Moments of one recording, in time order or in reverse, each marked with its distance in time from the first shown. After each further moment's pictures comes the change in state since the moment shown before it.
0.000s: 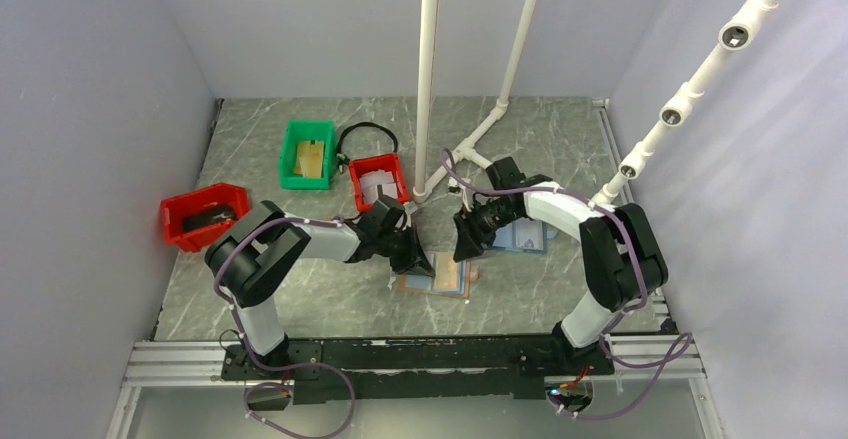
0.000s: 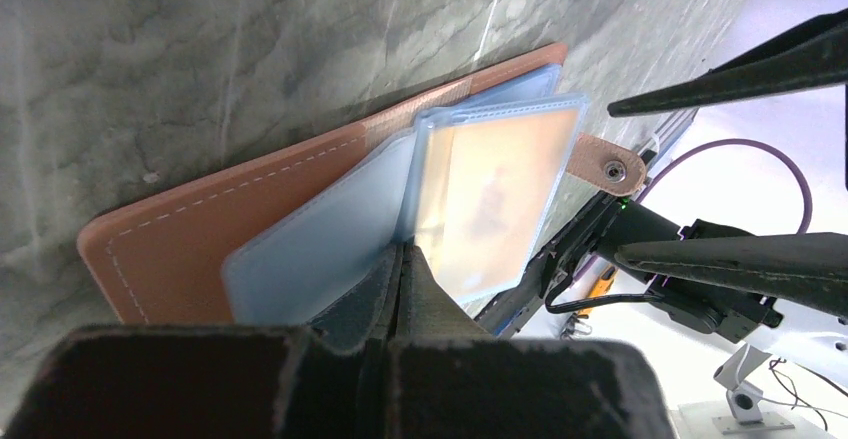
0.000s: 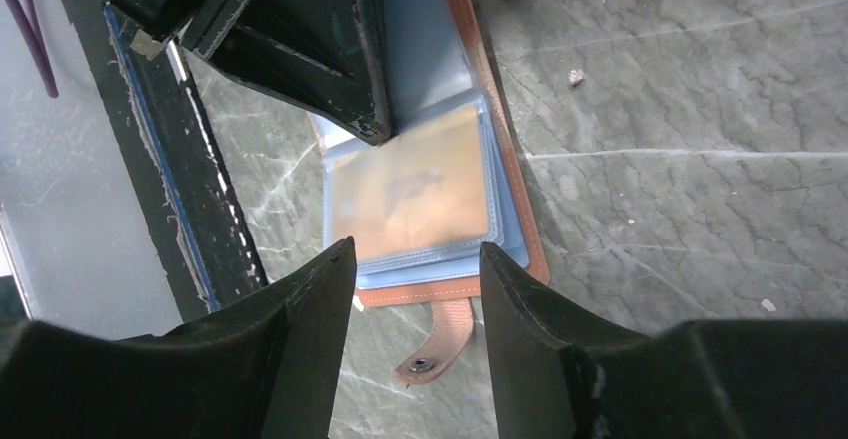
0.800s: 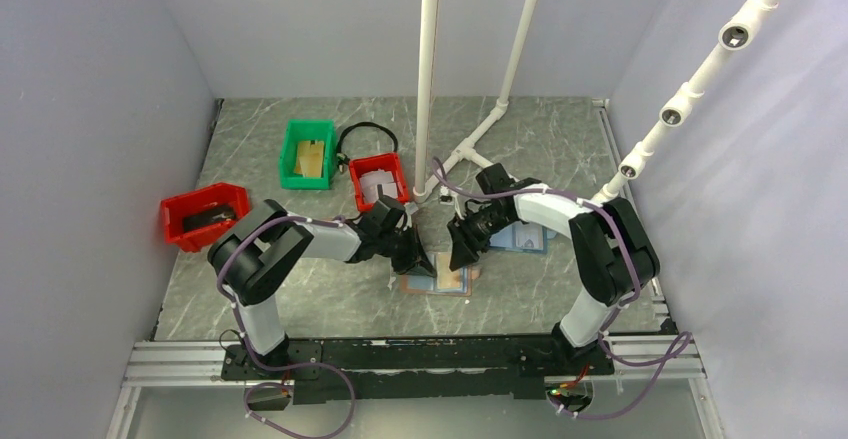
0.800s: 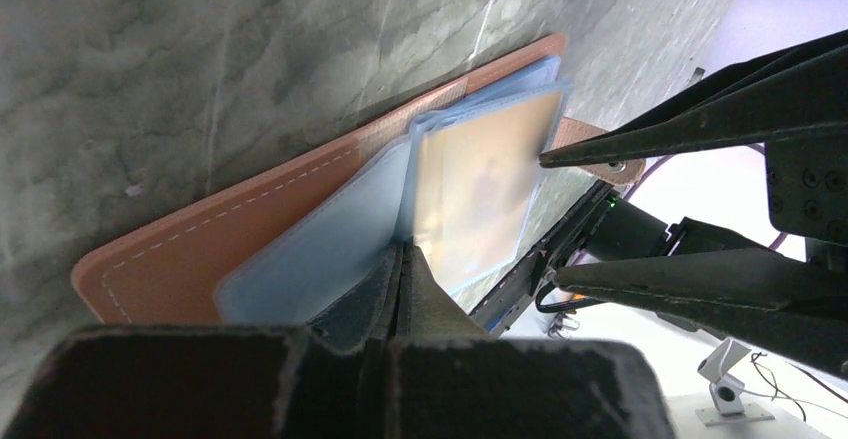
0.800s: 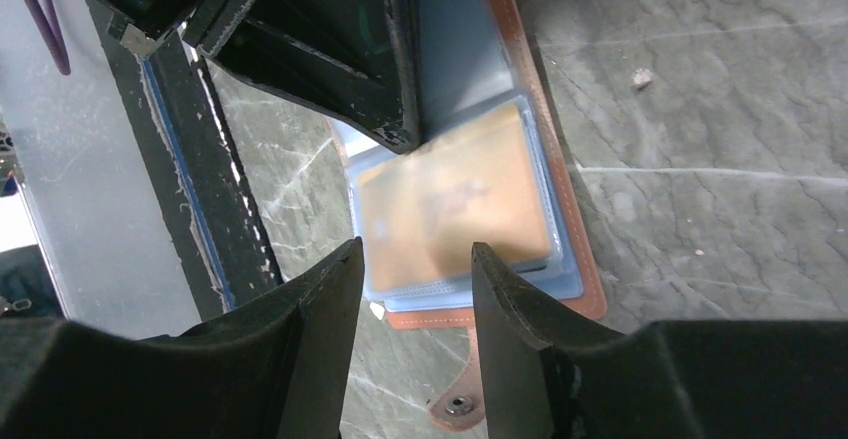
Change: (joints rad) left arm 0.000 0.013 0.000 0.021 0.017 -0.024; right arm 0.051 0.040 -0.007 -0.006 -0.014 0.008
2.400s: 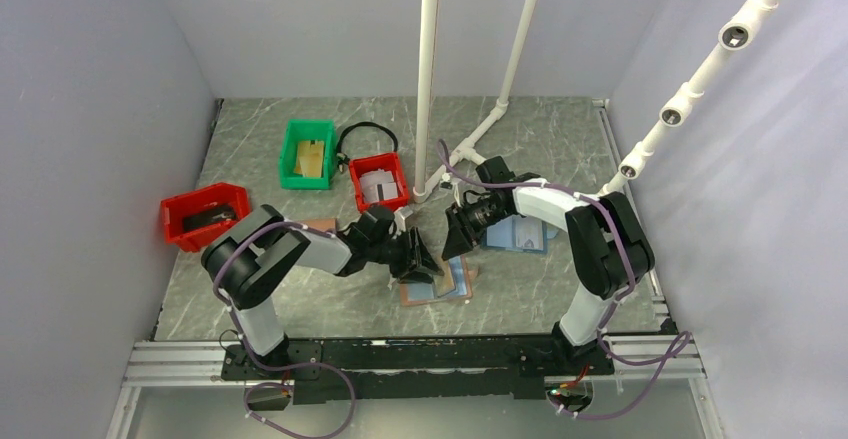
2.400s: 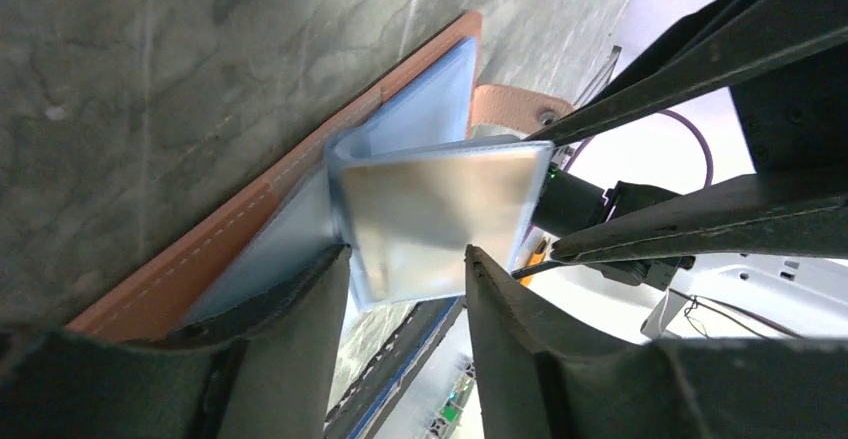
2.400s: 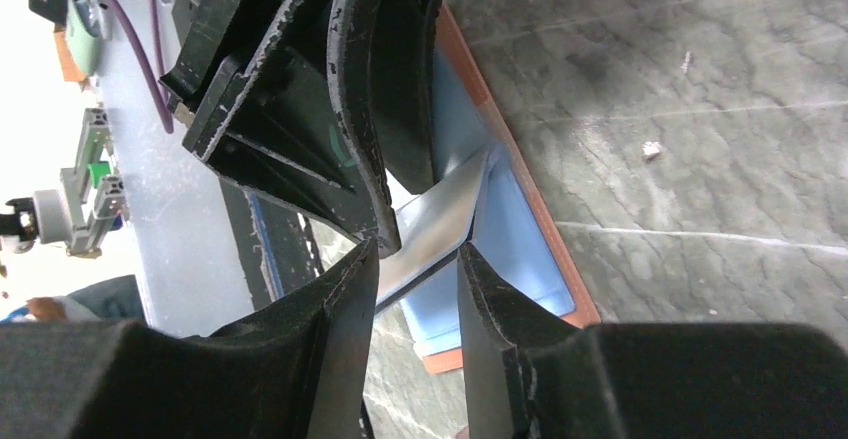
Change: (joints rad) left arm 0.010 -0.026 -0.142 0.273 0.082 -0.122; right arm -0.015 0.041 0.047 0.058 -0.123 0.124
